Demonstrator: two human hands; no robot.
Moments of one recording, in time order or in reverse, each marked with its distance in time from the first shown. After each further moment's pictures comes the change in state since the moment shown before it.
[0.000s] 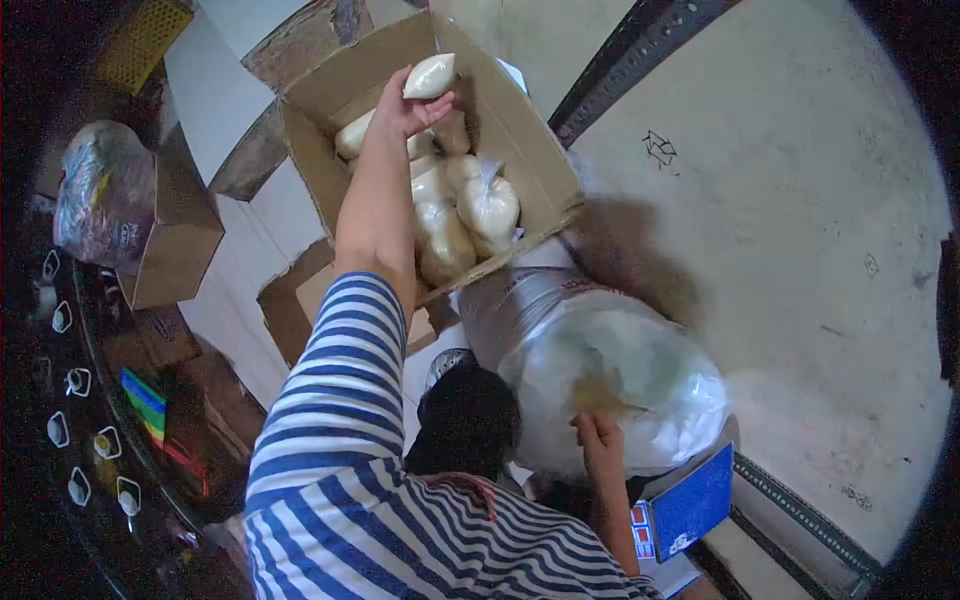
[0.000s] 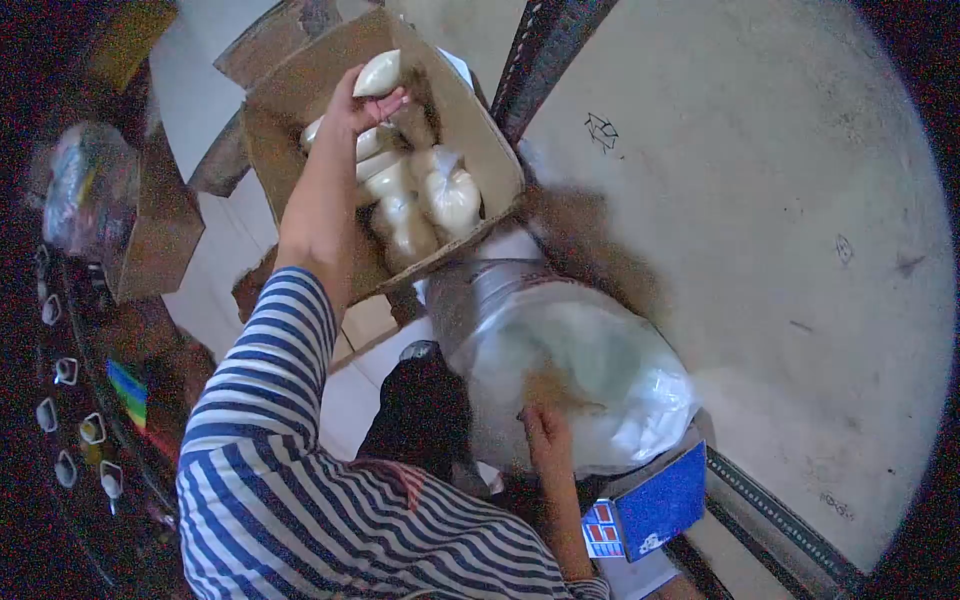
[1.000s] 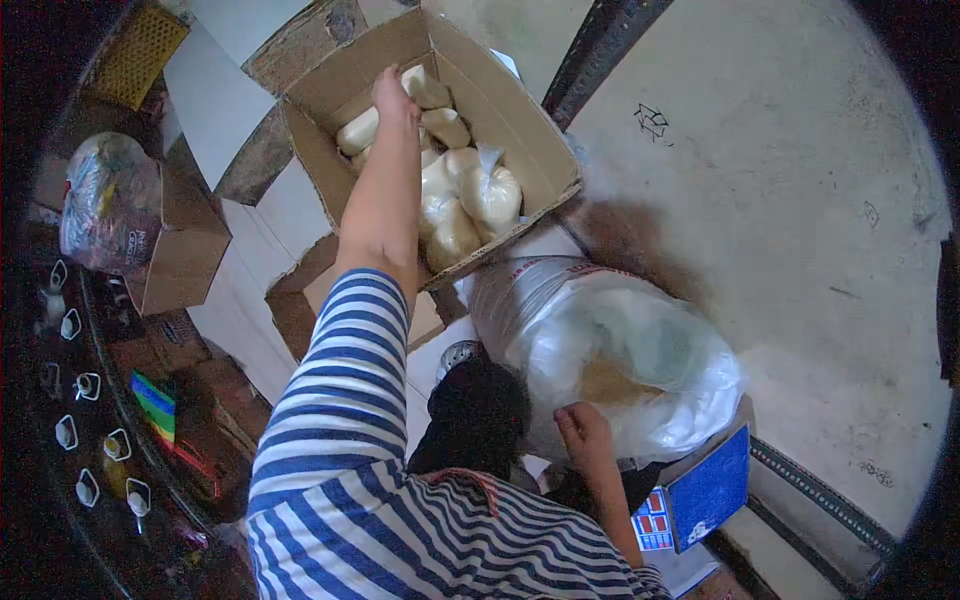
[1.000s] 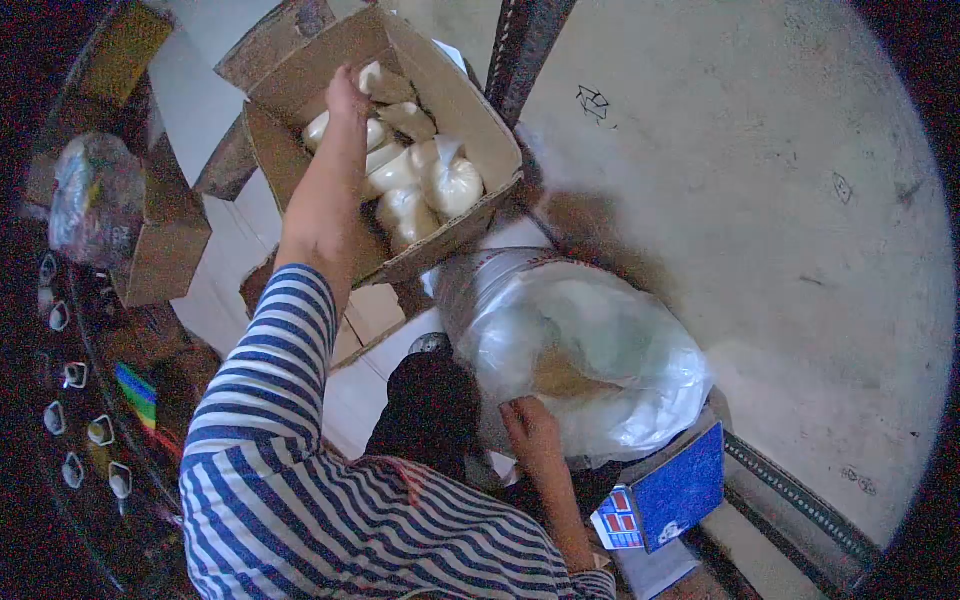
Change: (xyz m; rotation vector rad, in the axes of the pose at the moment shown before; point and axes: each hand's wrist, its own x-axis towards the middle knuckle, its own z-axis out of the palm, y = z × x) left_hand 0.019 -0.011 0.007 0.212 0.633 0.717; right_hand -0.018 -0.032 0.019 -0.213 -0.177 -0.192
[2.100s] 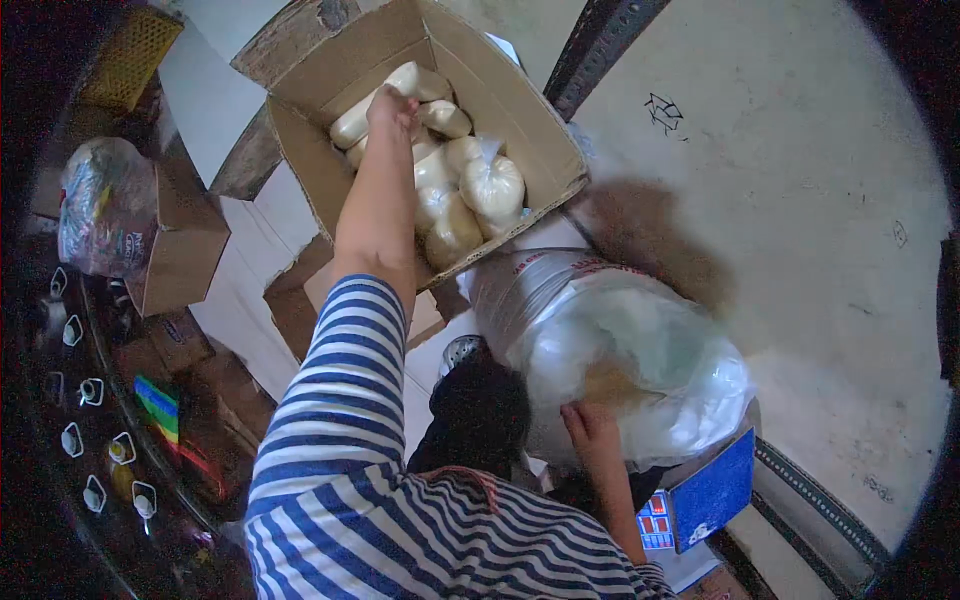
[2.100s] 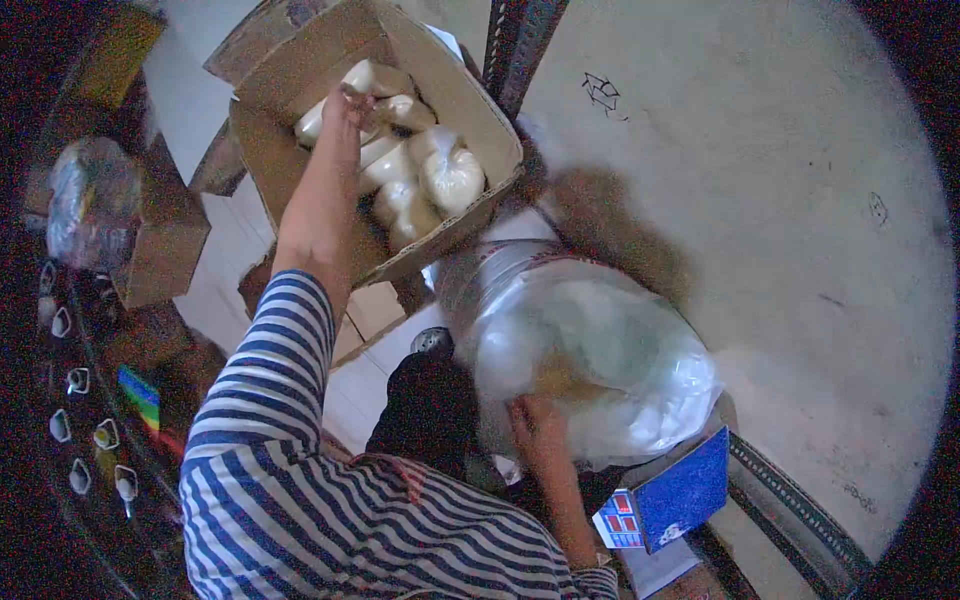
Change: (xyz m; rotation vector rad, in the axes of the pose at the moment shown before) left_hand 0.032 -0.040 -0.043 -0.025 0.018 -0.319; right_hand 0.014 0.011 0.001 -0.051 0.102 -0.095
